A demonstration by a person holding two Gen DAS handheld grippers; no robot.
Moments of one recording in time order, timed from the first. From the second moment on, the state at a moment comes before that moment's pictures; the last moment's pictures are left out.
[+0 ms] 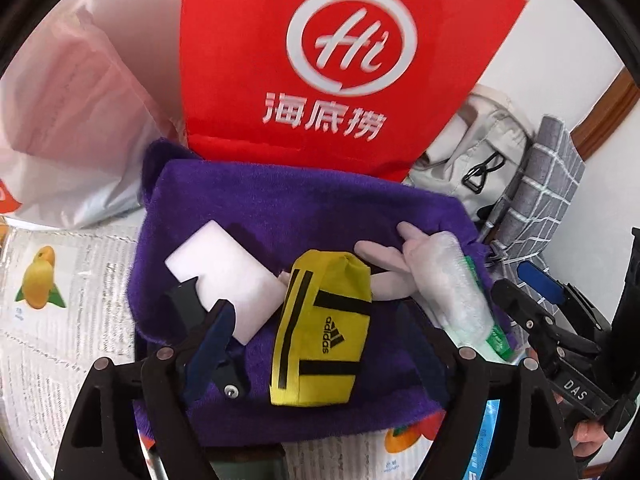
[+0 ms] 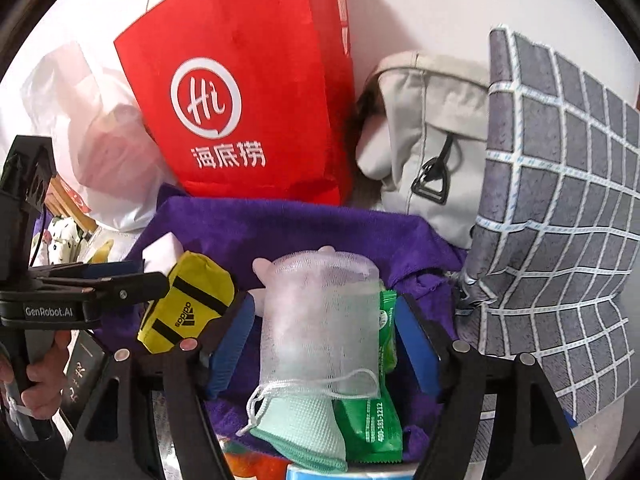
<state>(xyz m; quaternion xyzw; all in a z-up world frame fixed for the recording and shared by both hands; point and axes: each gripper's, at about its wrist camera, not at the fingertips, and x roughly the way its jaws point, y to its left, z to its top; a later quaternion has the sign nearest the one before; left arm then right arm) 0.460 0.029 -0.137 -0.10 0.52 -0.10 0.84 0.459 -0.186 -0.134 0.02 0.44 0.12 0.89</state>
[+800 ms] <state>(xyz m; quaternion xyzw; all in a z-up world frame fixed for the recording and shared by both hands) 0.308 0.051 -0.086 -0.07 0.47 -0.11 0.87 0.248 -0.193 -0.116 0.05 0.46 0.11 0.88</state>
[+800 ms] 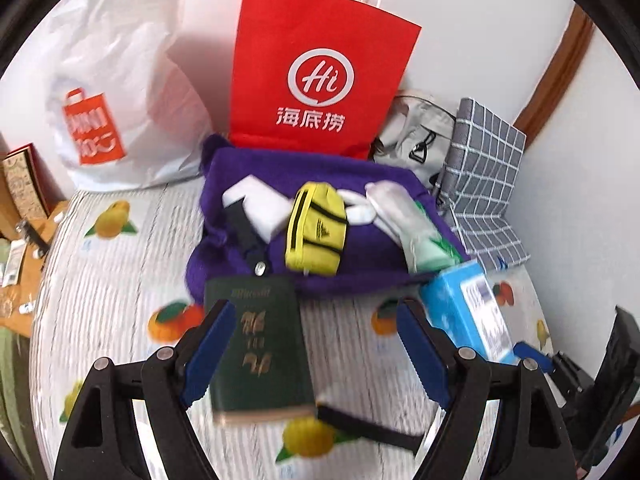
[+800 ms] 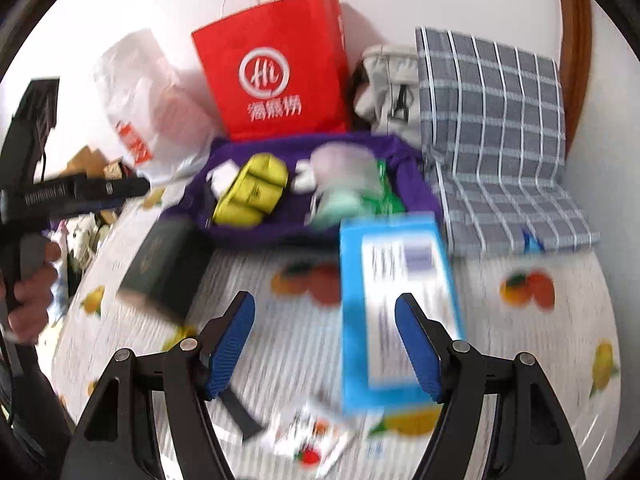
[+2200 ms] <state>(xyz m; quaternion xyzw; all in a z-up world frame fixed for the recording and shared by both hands) 0.205 0.079 -0.181 -0.08 0.55 -0.08 0.83 0.191 -0.173 -0.201 0.02 0.47 0.03 0.88</state>
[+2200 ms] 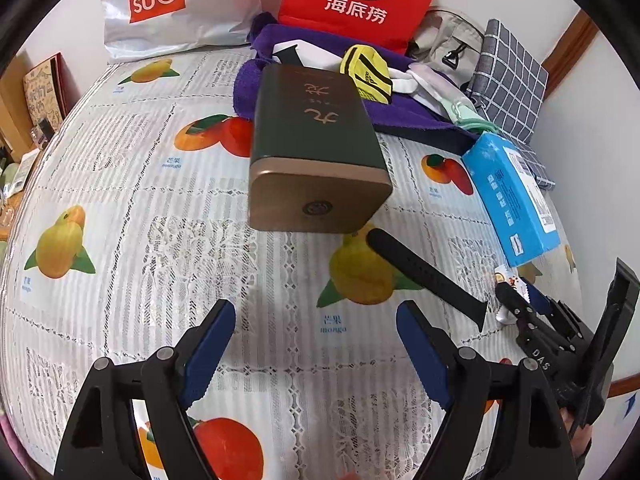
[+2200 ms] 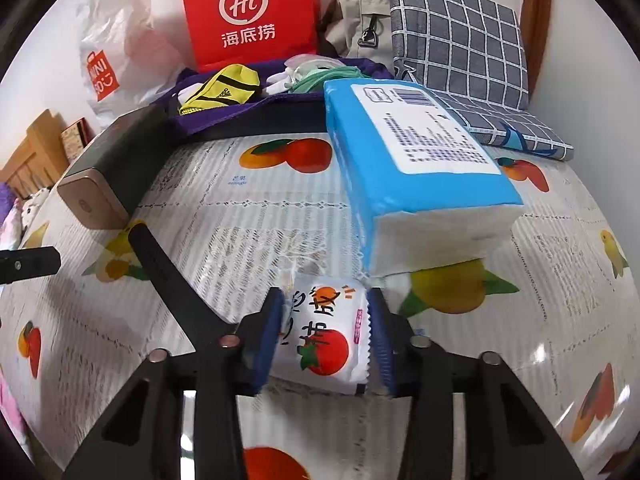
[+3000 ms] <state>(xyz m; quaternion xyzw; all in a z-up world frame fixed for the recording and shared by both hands) 0.217 0.004 -0.205 -0.07 0.56 -0.03 0.83 0.139 -0.222 -0.202 -0.01 0.44 0.09 0.89</state>
